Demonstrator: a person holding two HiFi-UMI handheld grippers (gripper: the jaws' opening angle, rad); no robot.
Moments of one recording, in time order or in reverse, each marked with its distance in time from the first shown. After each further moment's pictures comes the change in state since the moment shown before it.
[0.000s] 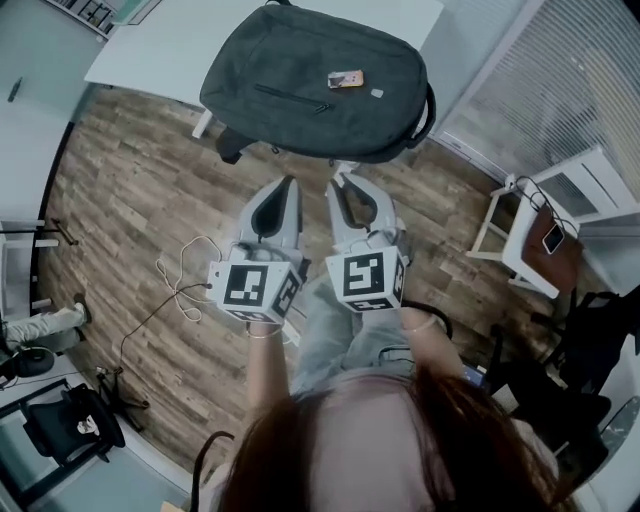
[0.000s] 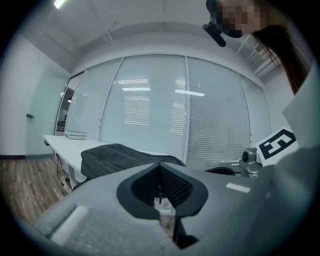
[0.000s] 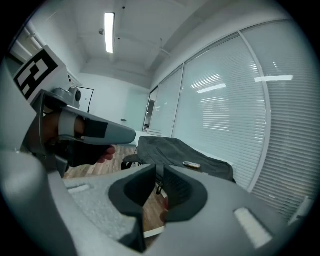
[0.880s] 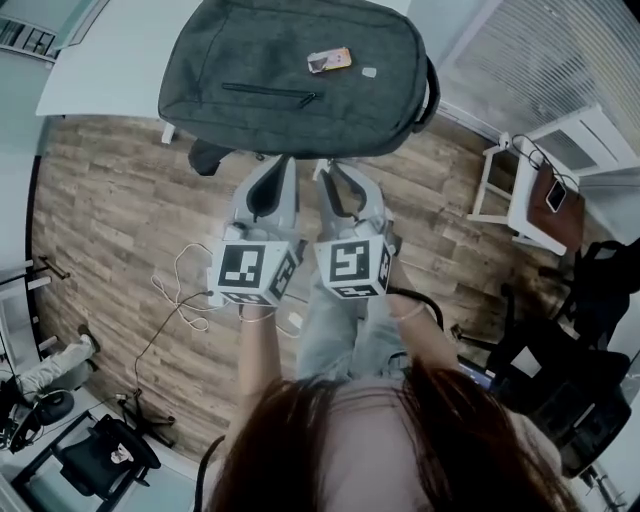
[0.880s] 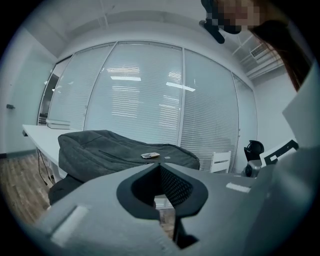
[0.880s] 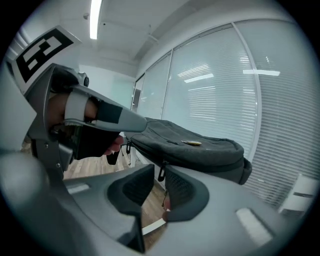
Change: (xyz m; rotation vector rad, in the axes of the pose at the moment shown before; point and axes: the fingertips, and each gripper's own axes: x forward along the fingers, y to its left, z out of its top) left arm 0.069 0.036 -0.052 0.006 0.084 -0.177; right arm 0.070 0.008 -0.066 0.089 0.113 -0.157
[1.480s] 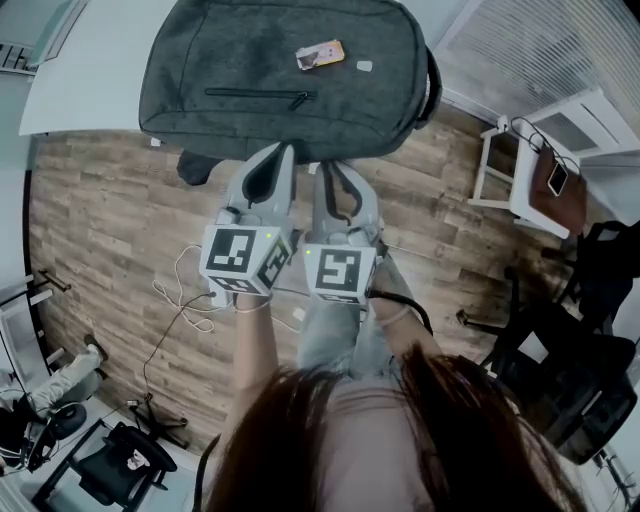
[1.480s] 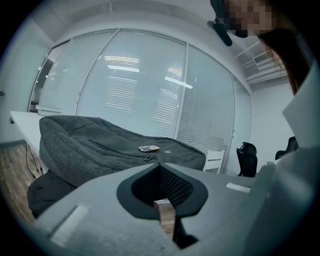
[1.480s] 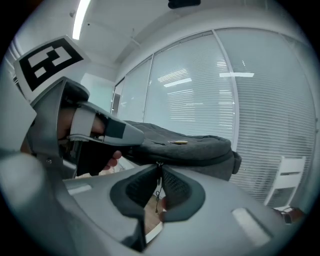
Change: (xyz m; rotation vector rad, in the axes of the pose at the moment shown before) left arm 0.037 0.013 -0.017 -0.041 0.059 -0.101; right arm 0.013 -0.013 0.003 0.120 -0.063 -0.205
